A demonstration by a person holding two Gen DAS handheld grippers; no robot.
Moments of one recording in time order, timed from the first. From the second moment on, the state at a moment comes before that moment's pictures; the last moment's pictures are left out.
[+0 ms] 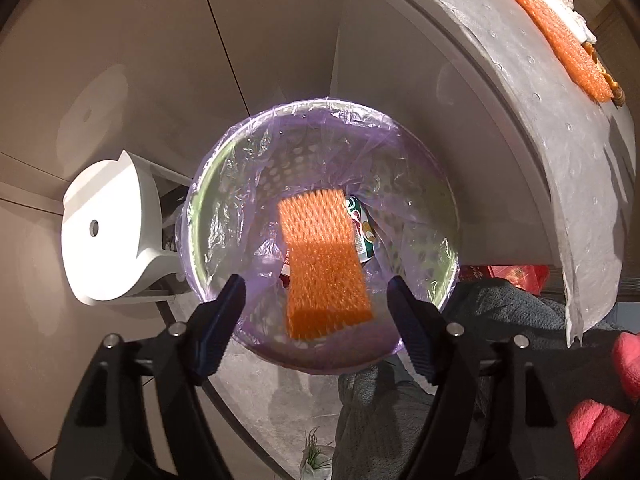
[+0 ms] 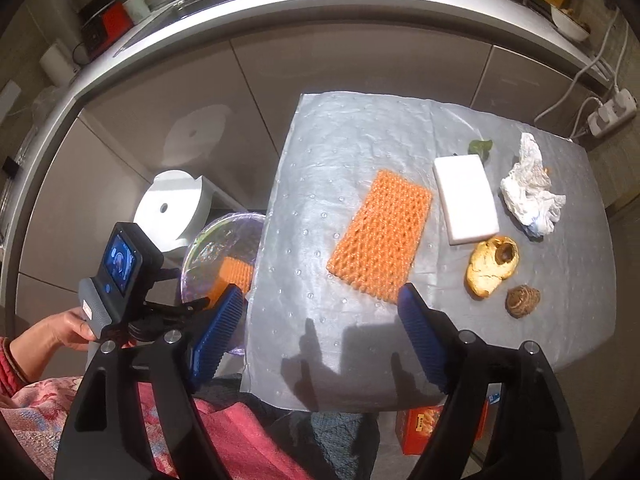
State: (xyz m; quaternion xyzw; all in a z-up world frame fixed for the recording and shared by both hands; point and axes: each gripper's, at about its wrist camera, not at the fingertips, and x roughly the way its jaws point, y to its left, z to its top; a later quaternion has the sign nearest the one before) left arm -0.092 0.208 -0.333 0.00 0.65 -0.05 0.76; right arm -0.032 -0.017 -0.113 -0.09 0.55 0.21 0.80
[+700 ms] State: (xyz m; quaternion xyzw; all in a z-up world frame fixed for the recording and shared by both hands) left arm -0.031 0.111 -0.192 -0.04 0.55 -0.17 0.82; right arm -0.004 -0.120 -0.106 -0.02 0.55 0.12 0.83
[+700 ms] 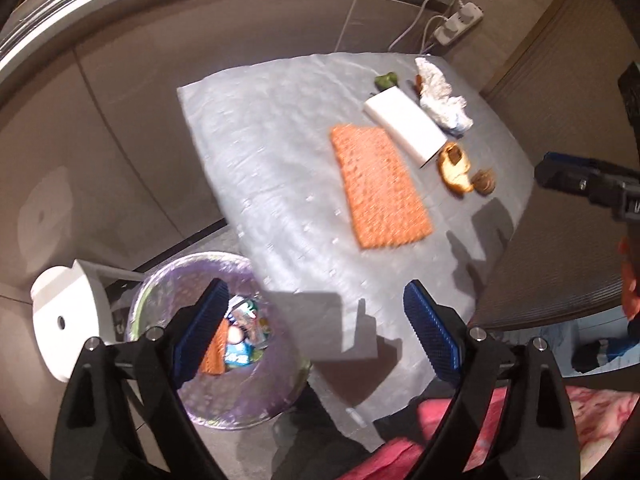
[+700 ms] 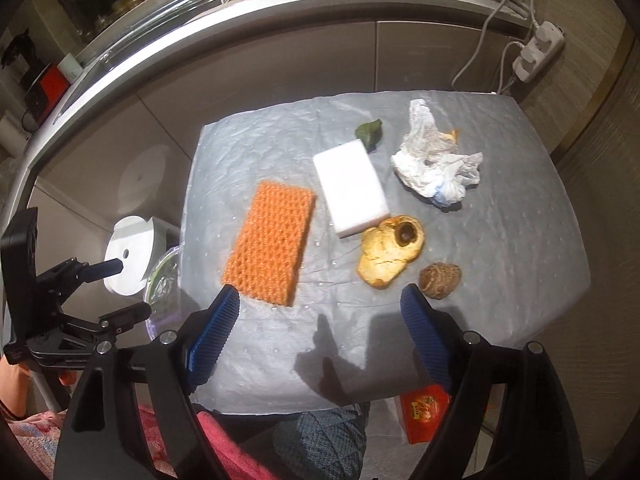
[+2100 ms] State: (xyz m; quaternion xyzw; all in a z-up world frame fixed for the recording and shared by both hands) left arm 0.020 0.077 -0.165 -0.11 0.56 -0.07 0.81; right arm 0.124 -0.094 -0.199 -0.15 0.58 0.23 0.77
